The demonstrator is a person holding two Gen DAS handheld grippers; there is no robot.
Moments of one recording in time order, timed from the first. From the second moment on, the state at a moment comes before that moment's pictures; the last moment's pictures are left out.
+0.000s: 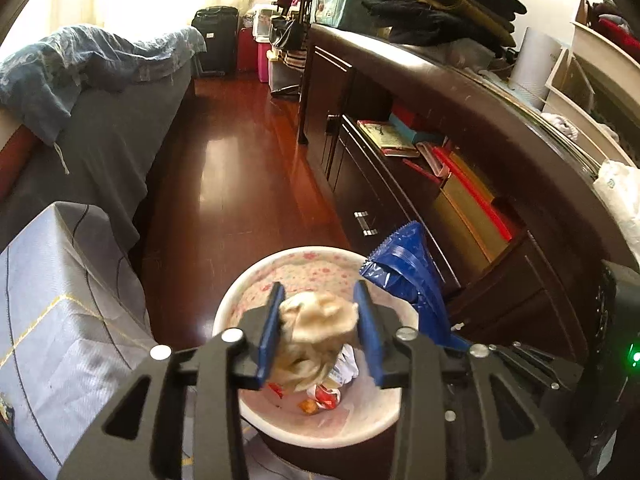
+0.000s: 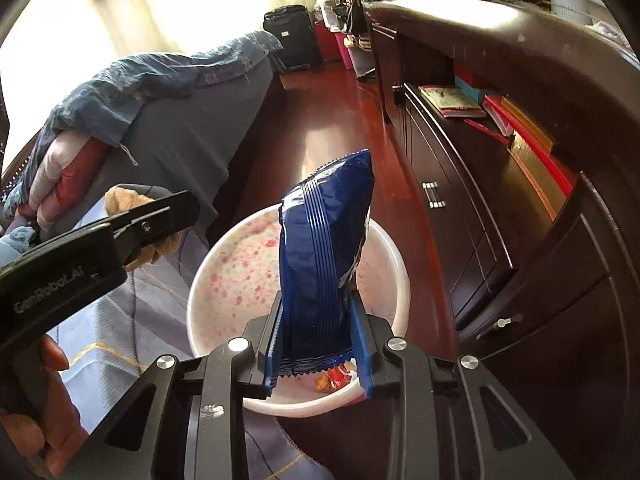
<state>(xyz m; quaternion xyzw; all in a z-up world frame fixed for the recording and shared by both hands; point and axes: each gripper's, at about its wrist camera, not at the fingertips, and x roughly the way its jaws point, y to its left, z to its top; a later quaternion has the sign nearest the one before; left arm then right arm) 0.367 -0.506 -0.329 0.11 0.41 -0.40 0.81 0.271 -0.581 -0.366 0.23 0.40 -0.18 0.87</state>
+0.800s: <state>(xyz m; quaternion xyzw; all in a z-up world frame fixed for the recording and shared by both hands) 0.376 -0.426 -0.280 0.07 0.36 -0.34 0.86 0.285 -0.541 -0.349 0.20 0.40 -0.18 0.88</state>
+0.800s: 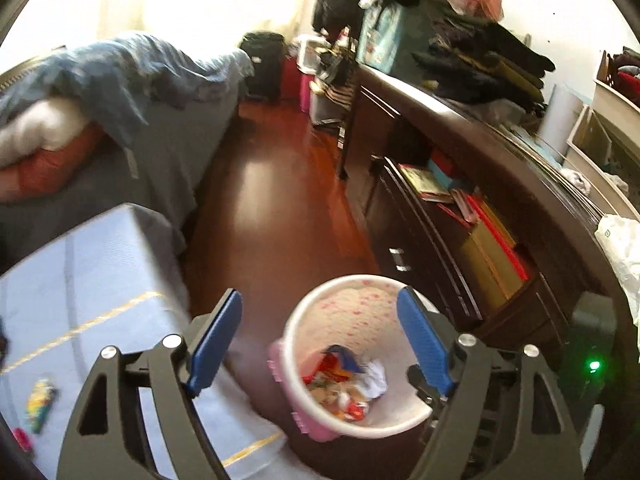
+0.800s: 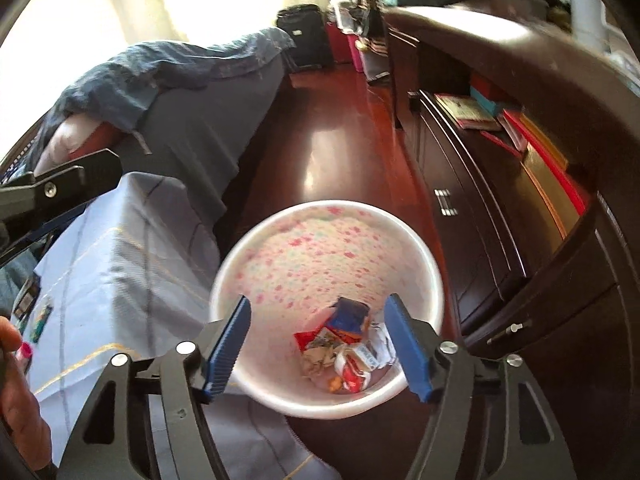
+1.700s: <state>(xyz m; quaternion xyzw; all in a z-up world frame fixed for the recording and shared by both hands) 0.419 -0.078 -0.264 0.00 0.39 0.01 0.92 0.308 -0.284 -0.269 0.06 0.40 0.05 0.91</state>
